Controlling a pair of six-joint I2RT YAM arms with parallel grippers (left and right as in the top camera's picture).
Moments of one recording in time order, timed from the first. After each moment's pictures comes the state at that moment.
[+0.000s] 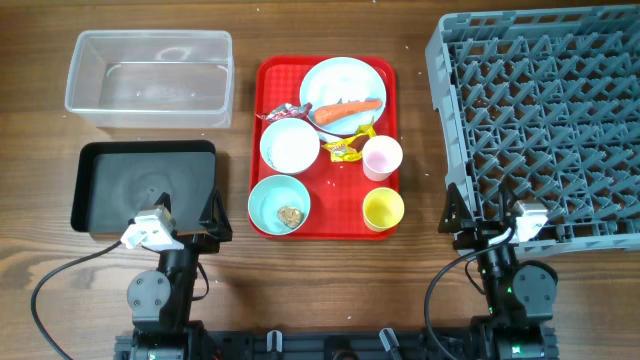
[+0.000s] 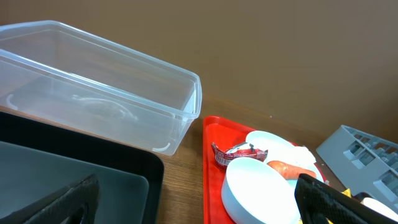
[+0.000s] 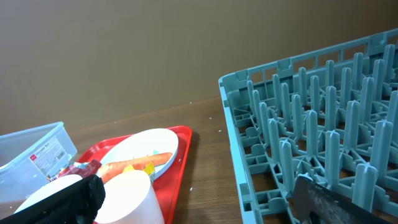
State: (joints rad) left arm 0.00 0.01 0.01 -0.07 0.05 -0.39; right arm 0.03 0.02 0.02 -0.03 -0.08 0.28
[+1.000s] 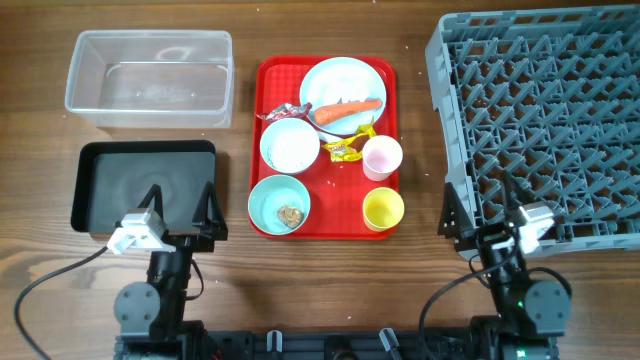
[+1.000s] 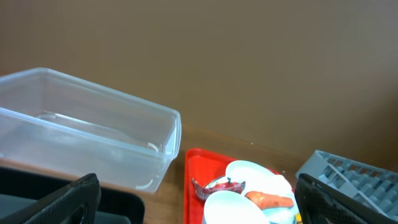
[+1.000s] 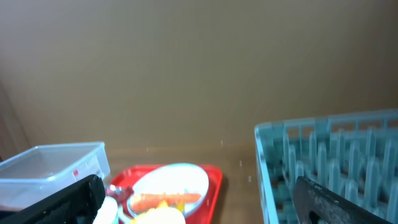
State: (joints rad) left arm 0.00 0.02 0.12 -0.05 0.07 -0.38; right arm 0.03 0.04 0.09 0.11 -0.21 0.21
